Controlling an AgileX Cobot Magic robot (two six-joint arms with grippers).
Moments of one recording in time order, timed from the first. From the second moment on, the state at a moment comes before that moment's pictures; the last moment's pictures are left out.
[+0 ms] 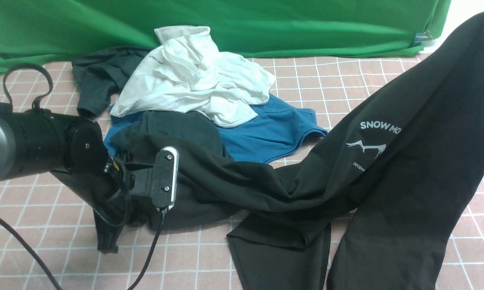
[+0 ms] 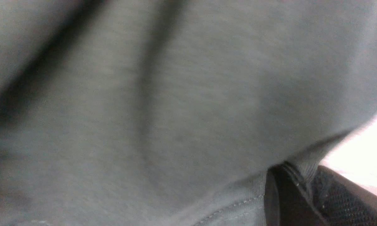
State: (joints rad) right arm -0.13 1.34 -1.34 0.55 0.88 -0.55; left arm -0.21 1.68 -0.87 -0.05 0.60 1.36
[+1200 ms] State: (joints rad) right arm -0.13 1.34 -1.34 0.51 0.87 -0.48; left arm -0.21 1.19 -1.15 -0.10 0.69 1.01
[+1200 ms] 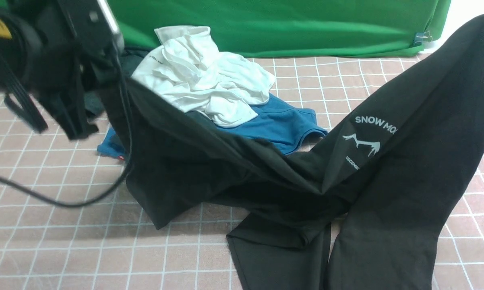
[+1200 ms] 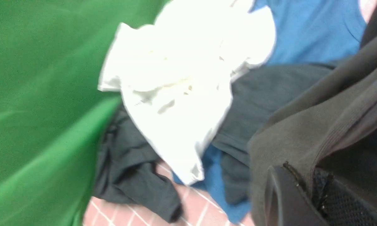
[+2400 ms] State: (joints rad) right arm -0.13 1.81 -1.34 0.47 0.50 -0.36; left arm -0.21 1.30 -1.10 -0.08 0.72 0.80
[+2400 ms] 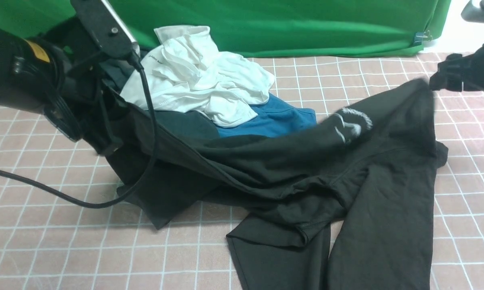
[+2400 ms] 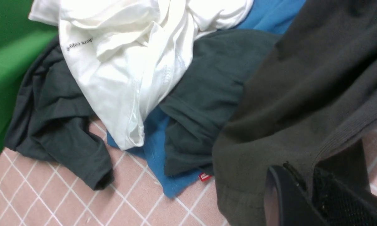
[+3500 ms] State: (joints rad) right arm -0.05 1.93 -1.21 0.32 0.45 -0.20; left arm -0.21 1.30 -1.10 -0.10 0.71 0.81
